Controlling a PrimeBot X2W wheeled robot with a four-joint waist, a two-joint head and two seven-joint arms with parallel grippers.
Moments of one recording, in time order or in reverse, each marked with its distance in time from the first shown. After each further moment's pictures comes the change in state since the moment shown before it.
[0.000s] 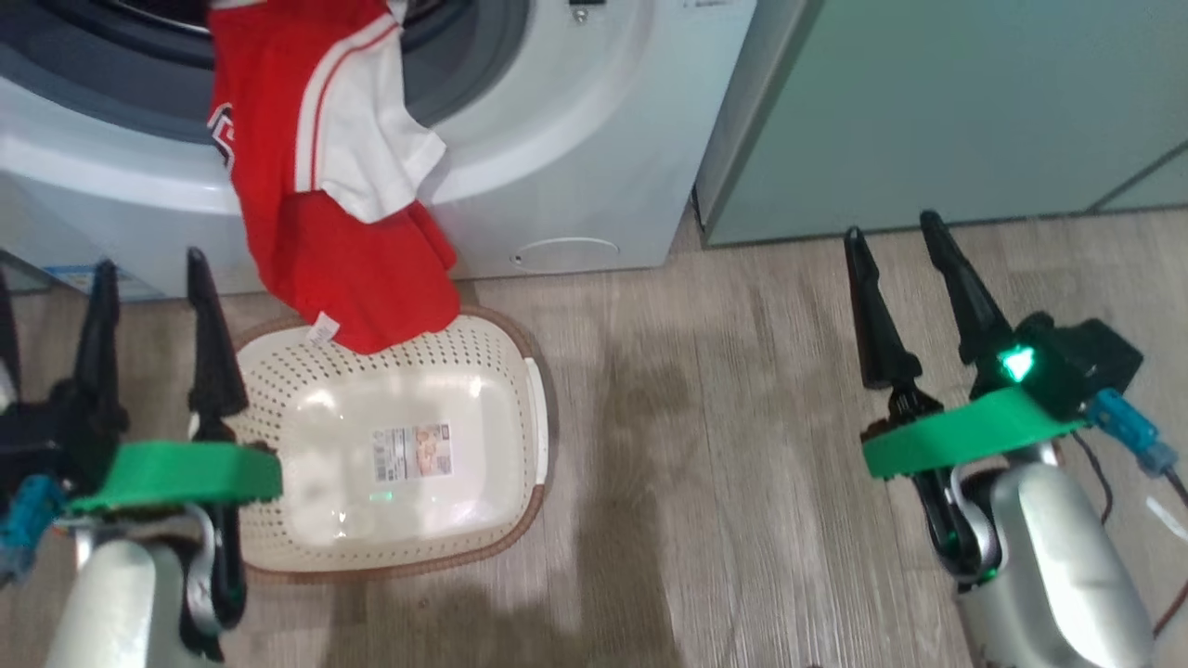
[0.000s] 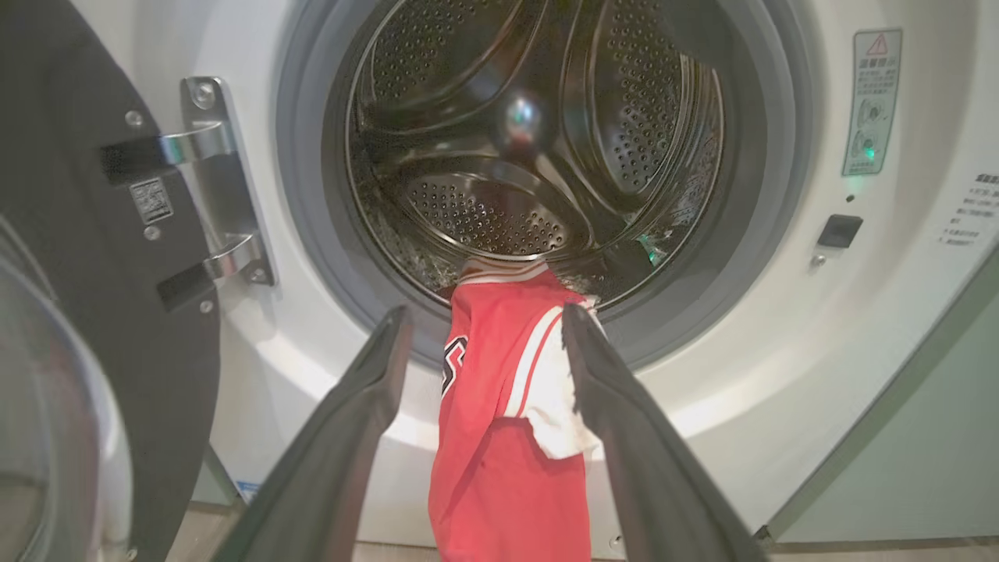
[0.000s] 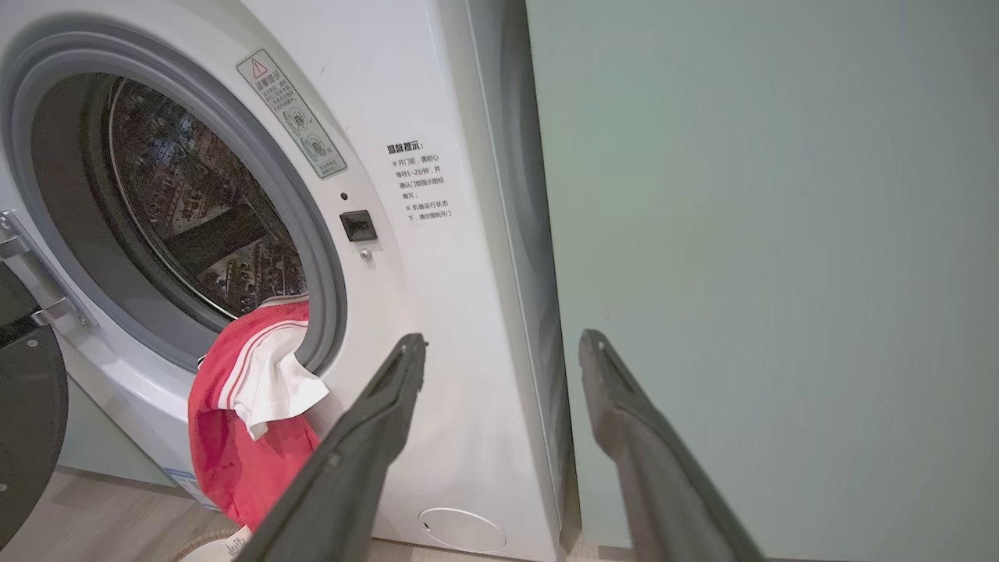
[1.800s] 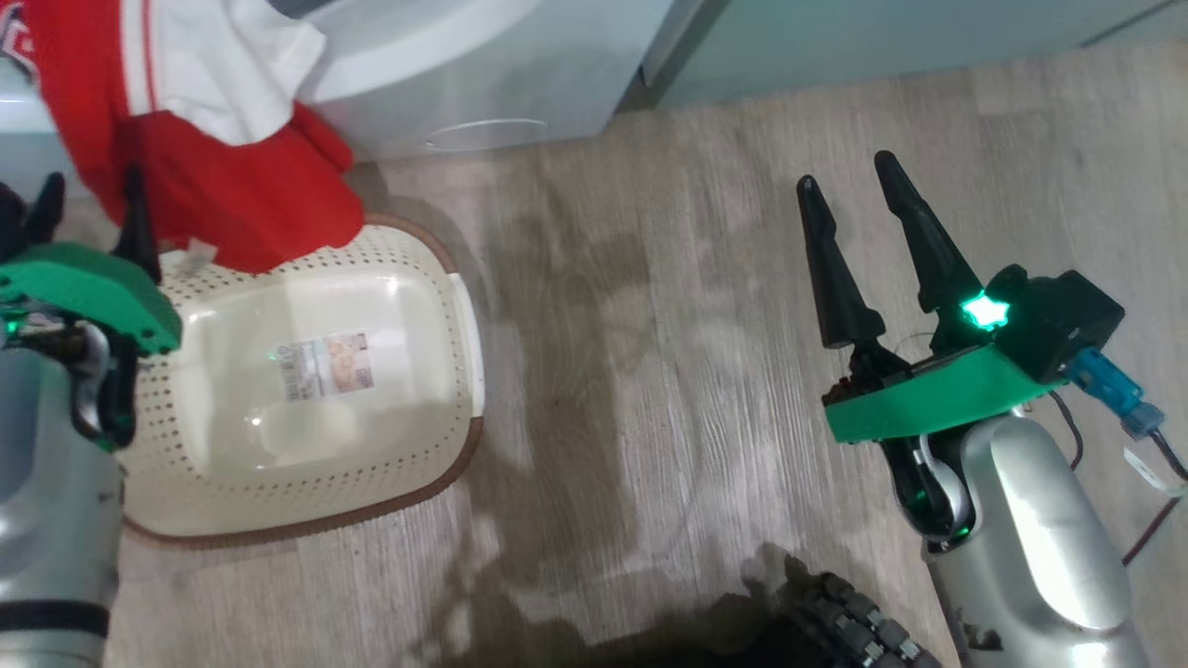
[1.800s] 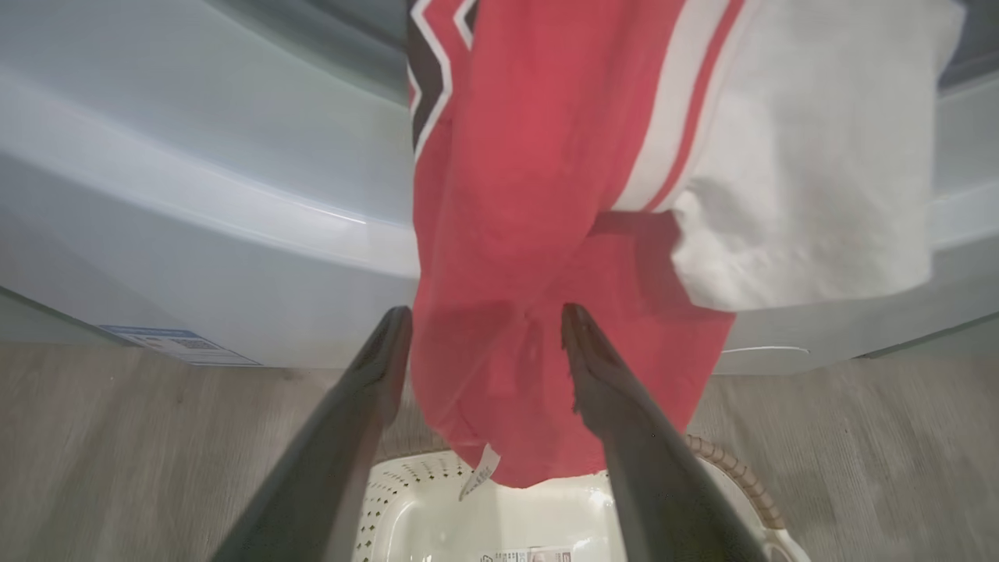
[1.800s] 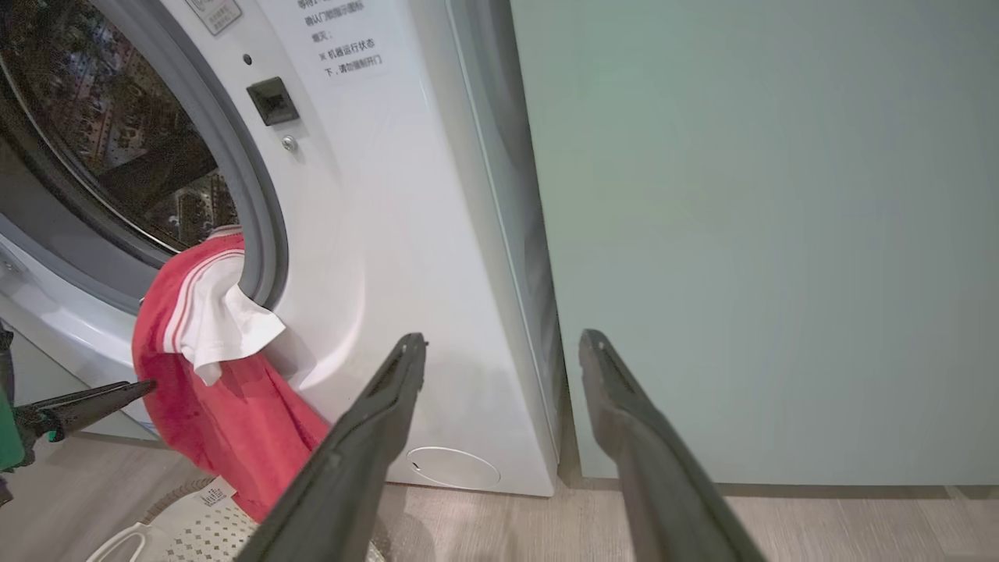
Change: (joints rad) left arm -0.487 0.108 -0.034 0.723 -0.091 -0.180 0.119; right arm -0.068 0.000 0.084 -0.029 0.046 0.000 -0.004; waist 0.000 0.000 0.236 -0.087
